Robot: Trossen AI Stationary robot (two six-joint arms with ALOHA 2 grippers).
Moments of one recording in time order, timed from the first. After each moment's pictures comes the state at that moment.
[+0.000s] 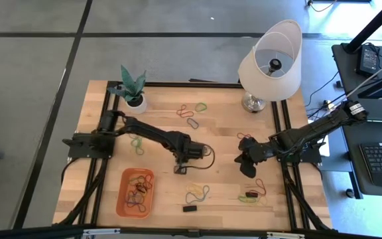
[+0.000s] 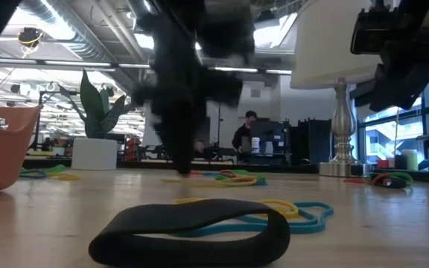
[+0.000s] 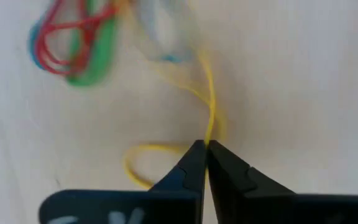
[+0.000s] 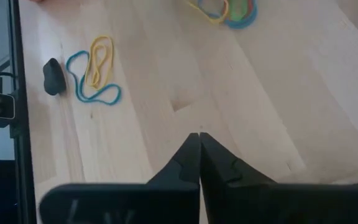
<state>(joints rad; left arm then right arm) -0.12 2.04 1.45 -0.80 -0.05 -0.09 0.38 1.06 0.58 -0.39 0.16 0.80</state>
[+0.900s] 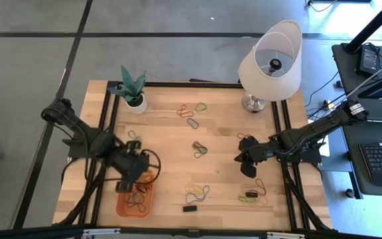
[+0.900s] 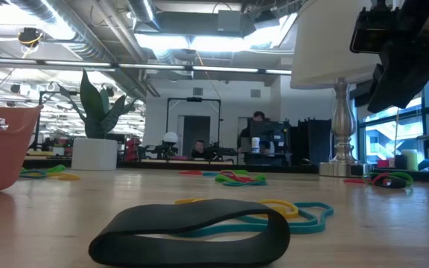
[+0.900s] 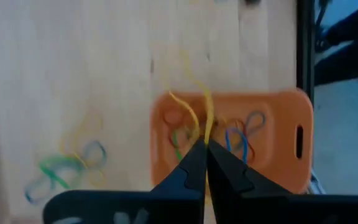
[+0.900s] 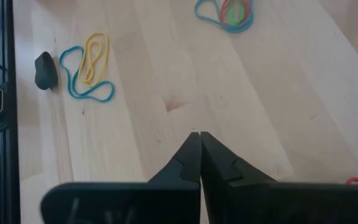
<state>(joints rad) -0.59 1.40 1.46 -1.32 -0.07 -0.59 0.38 1.06 0.58 -0.39 0.18 0.75</state>
